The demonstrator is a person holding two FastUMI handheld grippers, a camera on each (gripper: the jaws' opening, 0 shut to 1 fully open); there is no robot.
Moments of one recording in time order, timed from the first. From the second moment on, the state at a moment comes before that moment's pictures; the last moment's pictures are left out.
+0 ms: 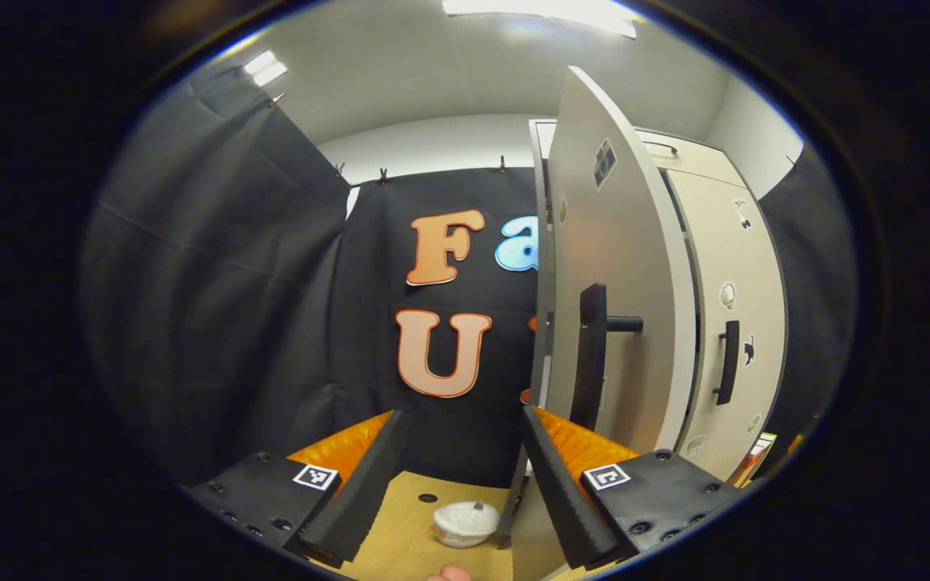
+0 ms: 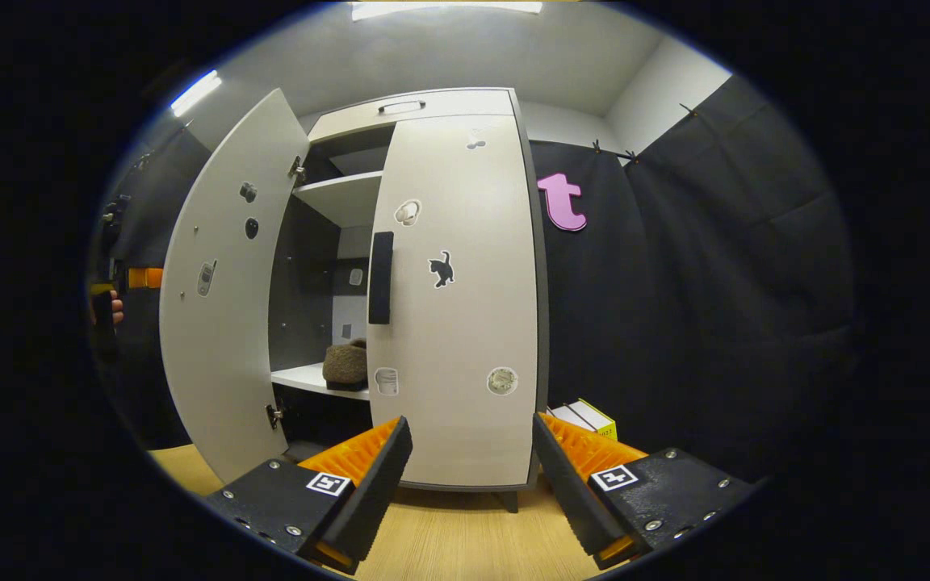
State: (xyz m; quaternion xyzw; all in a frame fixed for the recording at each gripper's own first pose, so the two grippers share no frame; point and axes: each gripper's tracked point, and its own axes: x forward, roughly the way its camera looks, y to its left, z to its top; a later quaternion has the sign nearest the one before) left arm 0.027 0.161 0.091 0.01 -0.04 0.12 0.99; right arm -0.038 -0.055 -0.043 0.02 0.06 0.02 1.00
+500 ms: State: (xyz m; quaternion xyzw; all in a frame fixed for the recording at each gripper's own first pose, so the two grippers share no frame) left arm 0.065 0.073 0.078 -0.03 -0.03 0.01 1.00; right arm -0.052 -0.077 -0.040 0.00 0.06 0.00 1.00
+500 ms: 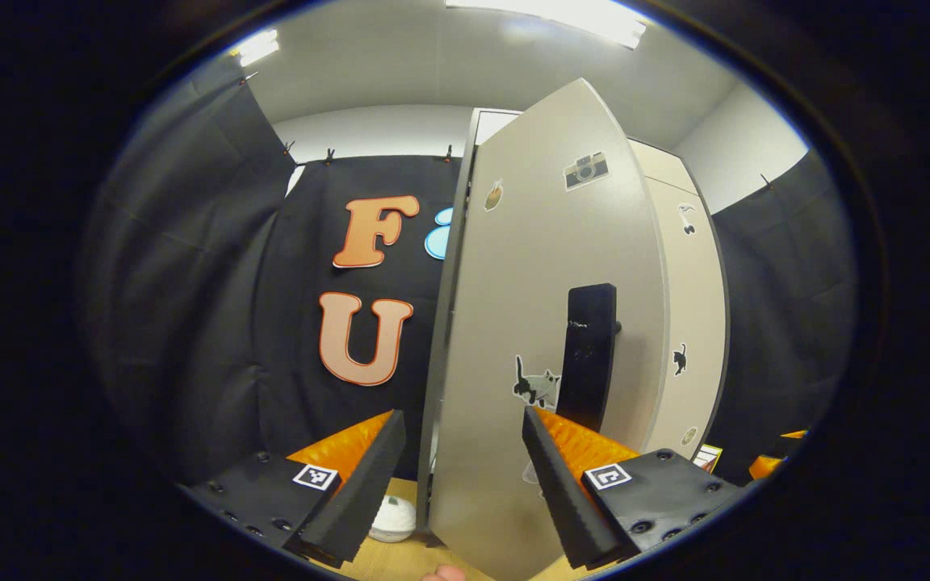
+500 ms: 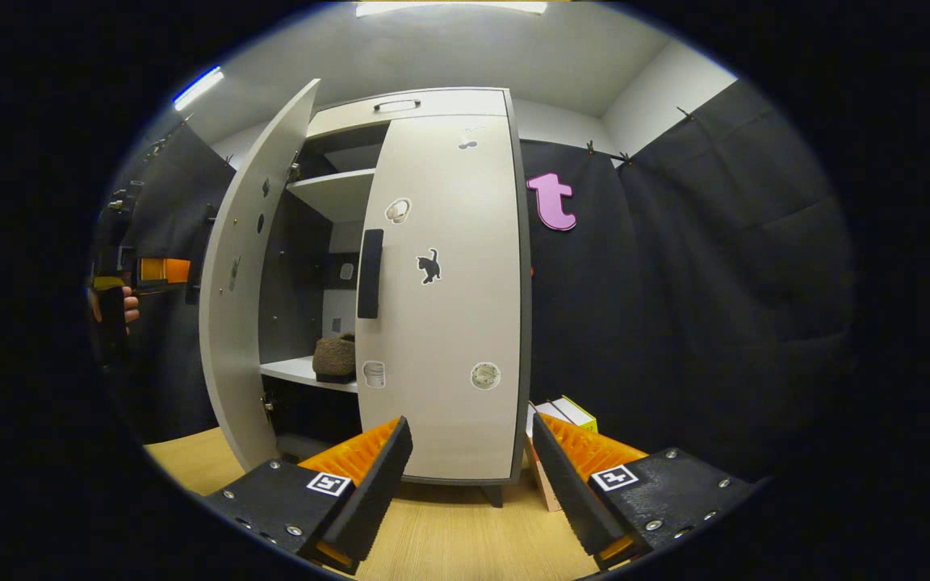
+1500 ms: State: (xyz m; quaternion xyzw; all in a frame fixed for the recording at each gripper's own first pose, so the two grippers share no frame) left arm 0.127 -0.029 0.054 -0.01 -0.01 -0.07 1.00; right arm -0.066 -0.119 -0.037 -0.01 0.06 -0.06 1.00
